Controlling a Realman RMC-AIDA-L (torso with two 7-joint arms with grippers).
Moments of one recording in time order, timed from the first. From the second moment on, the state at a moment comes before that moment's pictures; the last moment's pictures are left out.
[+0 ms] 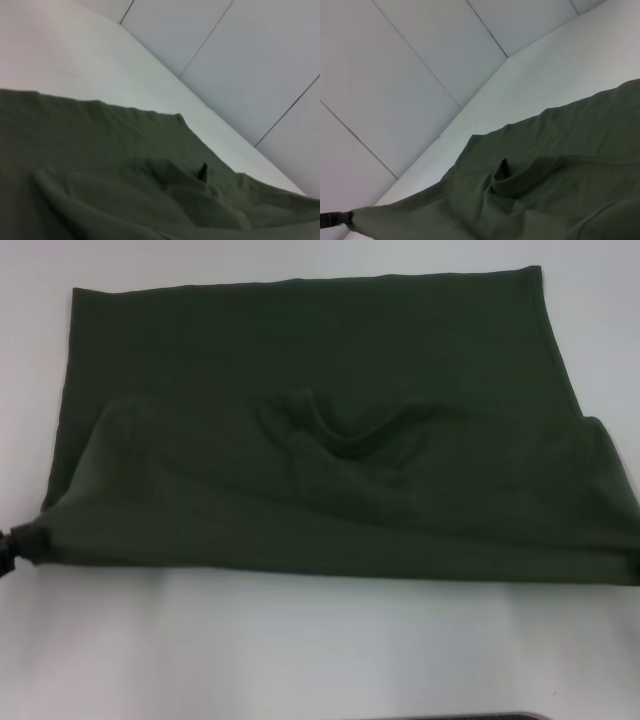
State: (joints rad) left arm -0.28 -2.06 0.10 0.85 2.40 2.00 -1.55; right arm 0.09 2.05 -0.11 -0.63 -2.27 -1.93 1.39
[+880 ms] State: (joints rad) left arm -0.31 -2.06 0.08 0.85 2.44 2.00 -1.52; right arm 0.12 2.04 -0.03 -0.57 -2.29 -1.94 1.34
